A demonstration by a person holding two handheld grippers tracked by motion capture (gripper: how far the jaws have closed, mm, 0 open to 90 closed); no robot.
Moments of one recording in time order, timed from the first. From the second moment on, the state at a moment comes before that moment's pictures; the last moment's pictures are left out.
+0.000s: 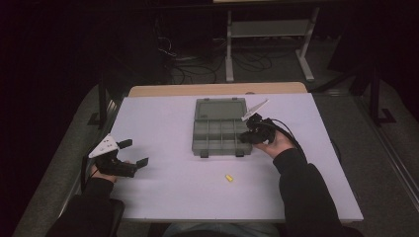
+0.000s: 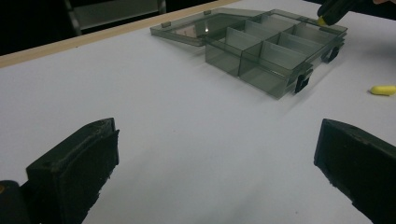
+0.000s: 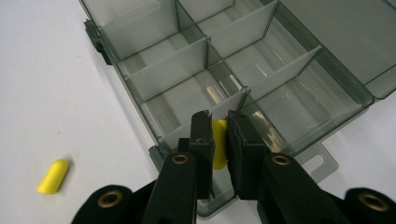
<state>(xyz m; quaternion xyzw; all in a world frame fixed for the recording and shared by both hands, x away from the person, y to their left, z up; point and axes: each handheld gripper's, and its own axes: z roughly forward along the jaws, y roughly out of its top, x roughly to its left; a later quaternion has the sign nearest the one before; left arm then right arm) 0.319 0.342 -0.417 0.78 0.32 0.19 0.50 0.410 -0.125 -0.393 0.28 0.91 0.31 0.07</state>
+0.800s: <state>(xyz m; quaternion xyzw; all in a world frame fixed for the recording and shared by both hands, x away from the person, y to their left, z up) 0.319 0.342 -0.417 0.78 0.32 0.19 0.50 0.375 -0.109 -0.376 0.28 0.90 0.31 0.11</state>
